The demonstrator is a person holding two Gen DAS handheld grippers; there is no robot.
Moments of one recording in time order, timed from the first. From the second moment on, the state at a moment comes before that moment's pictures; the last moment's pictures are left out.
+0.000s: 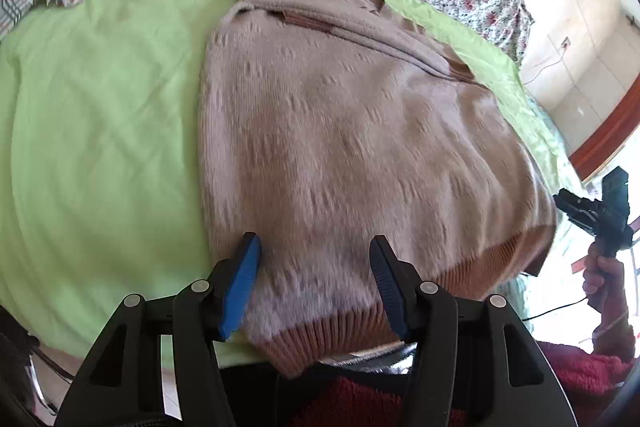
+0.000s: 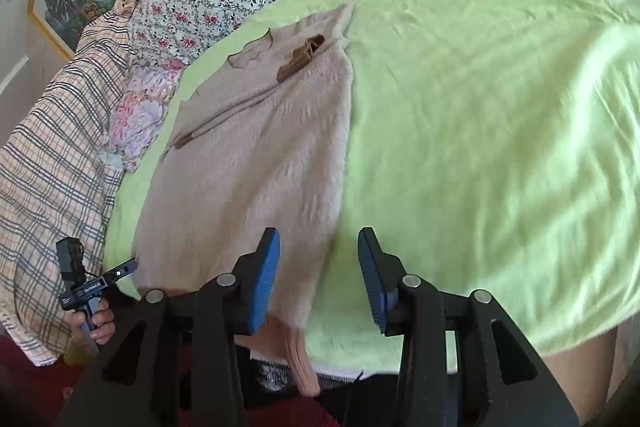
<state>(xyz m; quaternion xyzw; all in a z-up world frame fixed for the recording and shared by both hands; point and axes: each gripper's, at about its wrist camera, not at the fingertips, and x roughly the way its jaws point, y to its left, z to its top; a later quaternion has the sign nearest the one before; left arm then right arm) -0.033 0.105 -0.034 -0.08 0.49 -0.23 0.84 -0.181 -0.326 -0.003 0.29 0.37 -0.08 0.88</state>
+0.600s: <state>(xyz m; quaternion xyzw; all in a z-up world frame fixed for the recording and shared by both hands) -0.048 0.129 -0.048 -0.14 0.50 -0.23 0.82 -0.178 -0.304 -0.035 0.32 0.37 0.05 0.87</state>
